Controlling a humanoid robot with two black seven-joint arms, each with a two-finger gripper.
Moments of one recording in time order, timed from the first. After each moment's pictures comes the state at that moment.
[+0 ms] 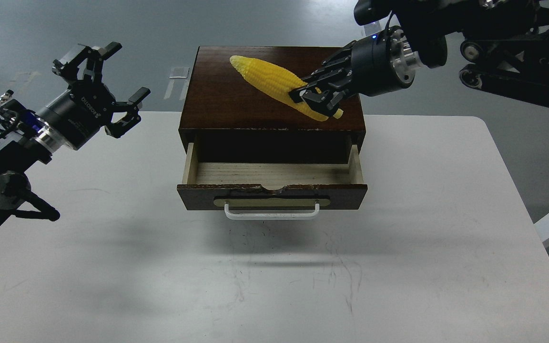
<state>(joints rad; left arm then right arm) -0.69 0.70 -0.62 -1.04 0.20 -0.49 -0.43 1.94 -0.40 -0.57 1.23 -1.33 0.17 0.49</state>
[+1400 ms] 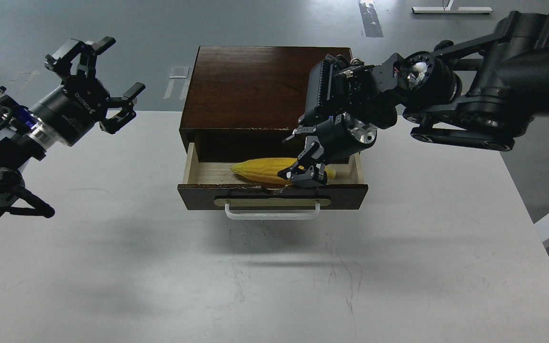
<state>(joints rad) -0.69 0.71 -0.64 -1.05 0.20 -0.49 -0.43 1.89 -0.21 -0.77 1.21 -1.41 0.01 0.49</state>
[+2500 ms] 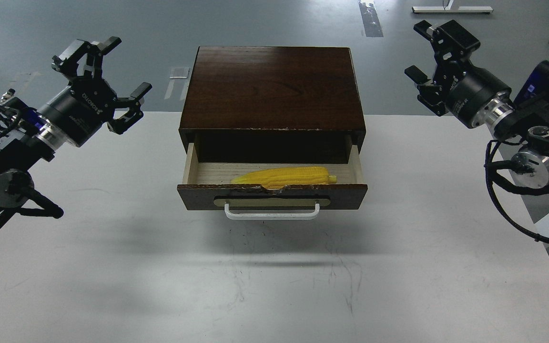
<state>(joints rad) -0.67 0.67 -0.66 -1.04 0.20 -0.49 -0.43 0.98 -0.75 0.15 1.18 -0.09 0.00 0.49</state>
